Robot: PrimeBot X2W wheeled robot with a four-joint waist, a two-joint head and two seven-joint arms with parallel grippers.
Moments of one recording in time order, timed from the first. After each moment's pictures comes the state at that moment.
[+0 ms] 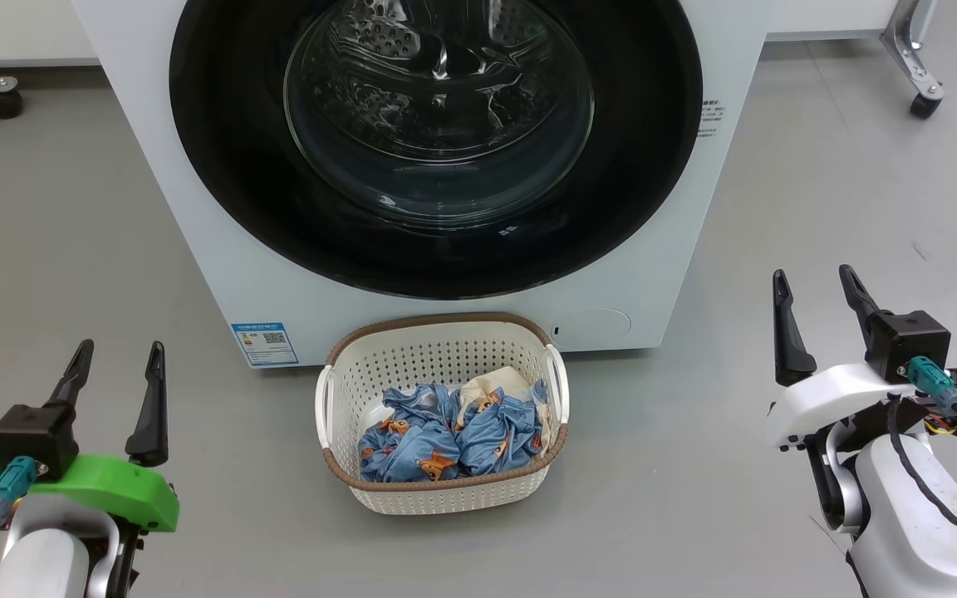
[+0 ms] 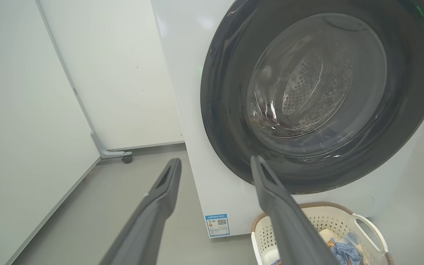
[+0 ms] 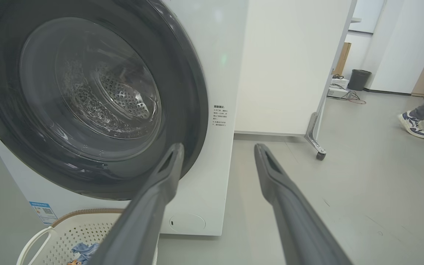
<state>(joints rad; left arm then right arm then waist) -0.16 0.25 -0.11 0.34 -0.33 -0.12 -0.25 -0.31 -0.20 0.28 0.45 0.29 -0.05 -0.25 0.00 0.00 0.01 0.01</state>
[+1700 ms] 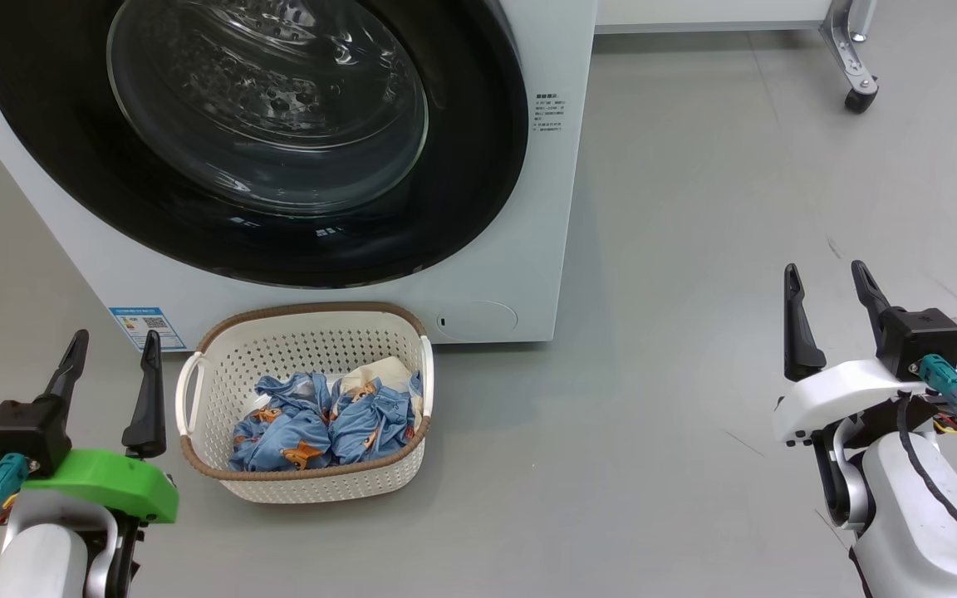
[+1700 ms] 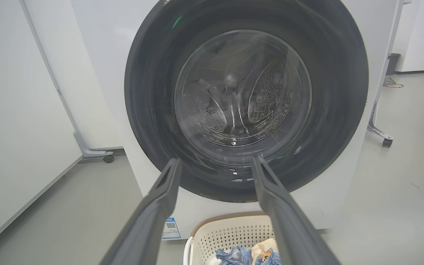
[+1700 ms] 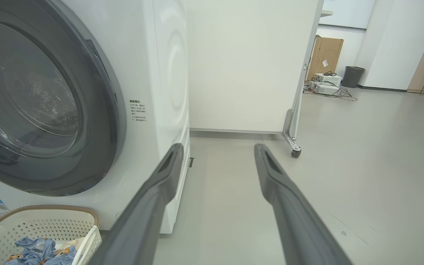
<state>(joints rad) -0.16 0.23 -0.08 0.31 -0.33 -0.13 -0.25 -0.31 -0.18 0.23 0.44 0.27 -0.04 -0.25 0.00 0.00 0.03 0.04</state>
